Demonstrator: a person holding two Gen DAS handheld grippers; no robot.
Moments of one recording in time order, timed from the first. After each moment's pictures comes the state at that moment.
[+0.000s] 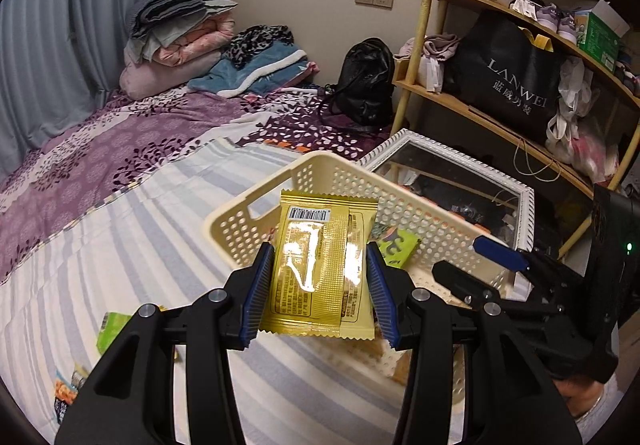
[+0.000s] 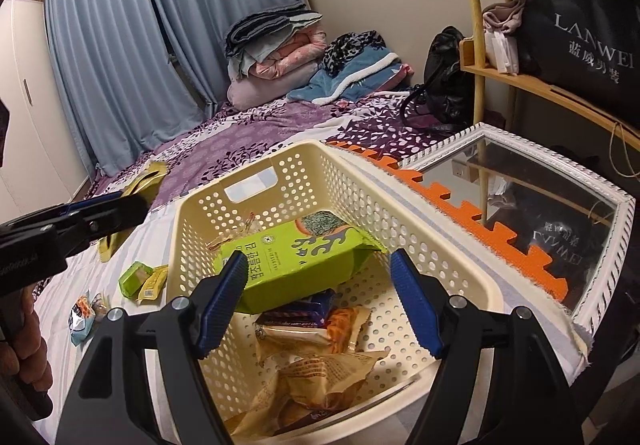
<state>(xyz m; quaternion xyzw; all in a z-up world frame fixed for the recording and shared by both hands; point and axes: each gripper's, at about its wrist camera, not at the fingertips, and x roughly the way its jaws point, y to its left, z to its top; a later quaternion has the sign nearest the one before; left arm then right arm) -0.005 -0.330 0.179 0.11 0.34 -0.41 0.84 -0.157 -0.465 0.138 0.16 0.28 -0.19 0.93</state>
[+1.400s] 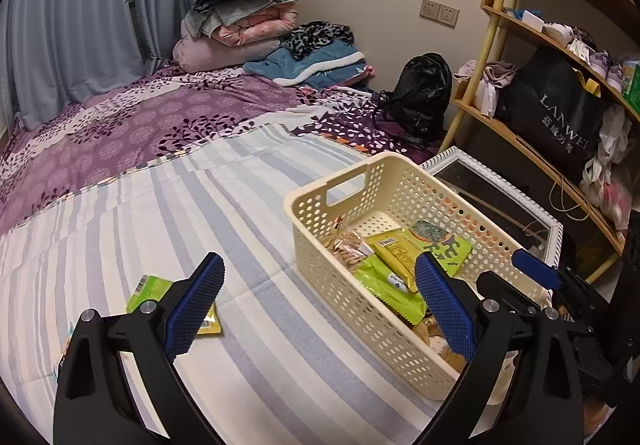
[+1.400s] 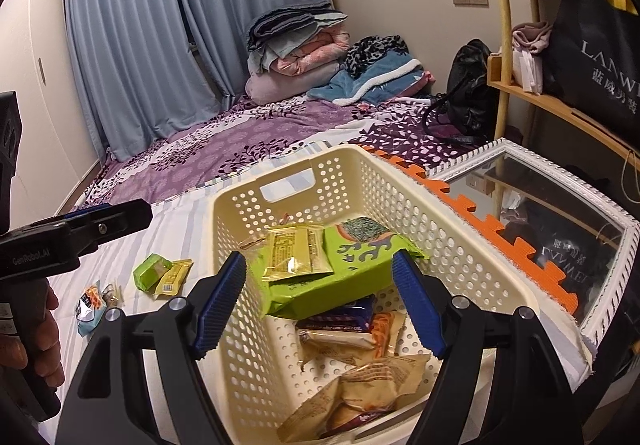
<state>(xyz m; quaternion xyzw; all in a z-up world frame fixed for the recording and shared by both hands) 0.025 -0.268 0.171 0.05 0.36 -0.33 0.87 -0.137 -0.425 0.154 0.13 0.29 -0.16 0.94</state>
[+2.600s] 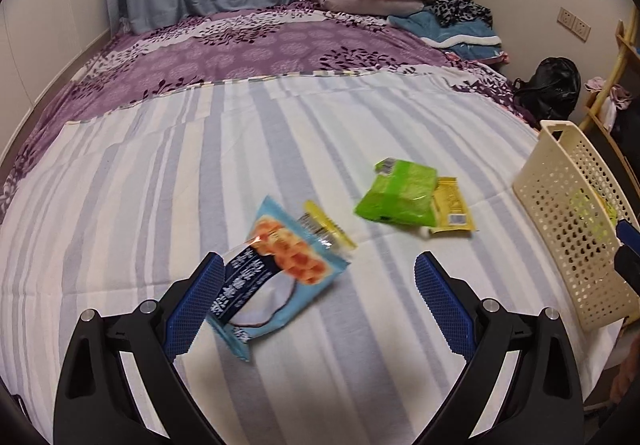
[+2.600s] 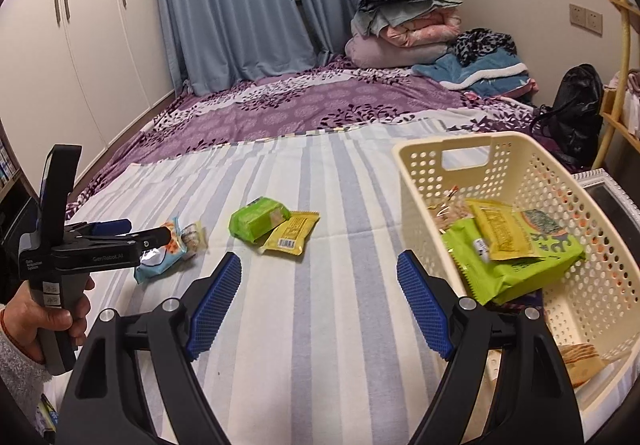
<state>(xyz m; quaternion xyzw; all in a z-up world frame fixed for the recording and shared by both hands) 0.074 -0.054 0.078 0.02 0.45 -0.15 0.88 -0.082 -0.290 0.135 0.06 0.35 -0.01 0.93</state>
